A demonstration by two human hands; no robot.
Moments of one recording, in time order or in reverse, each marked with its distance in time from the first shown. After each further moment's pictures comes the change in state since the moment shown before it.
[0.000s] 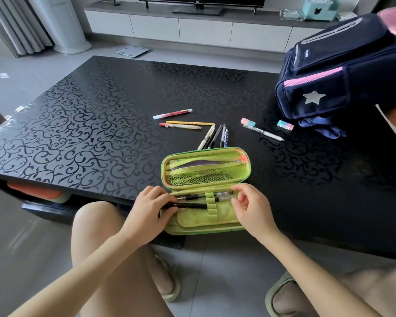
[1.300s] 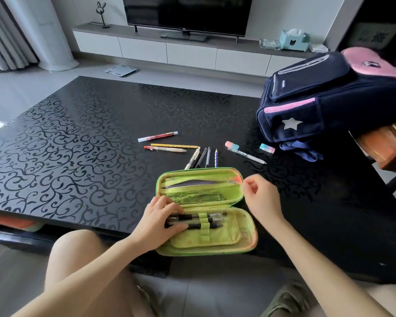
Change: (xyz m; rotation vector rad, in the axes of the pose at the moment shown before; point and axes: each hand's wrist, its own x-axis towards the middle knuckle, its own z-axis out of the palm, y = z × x) left_hand 0.057 0.005 0.034 -0.108 -0.068 0.021; right_hand 0.068 0.014 -0.053 -0.049 0.182 0.189
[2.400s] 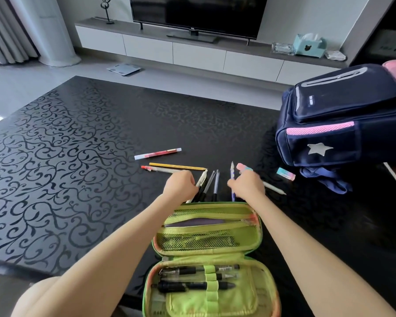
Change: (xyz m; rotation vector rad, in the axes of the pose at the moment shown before) left_hand 0.198 -0.020 0.002 0.008 -0.154 -0.489; right_hand 0.155 -0.015 0.086 -0.288 -0.285 0.310
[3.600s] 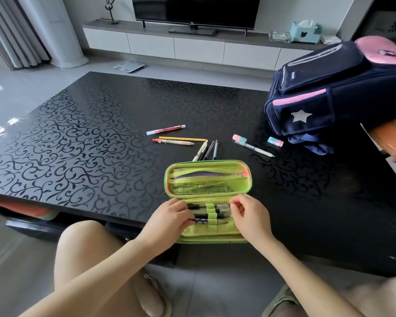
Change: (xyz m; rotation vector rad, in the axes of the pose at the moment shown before) left_hand -0.214 -0.059 0.021 0.148 0.202 0.708; right_hand -0.192 0.092 0.030 0.132 0.208 -0.486
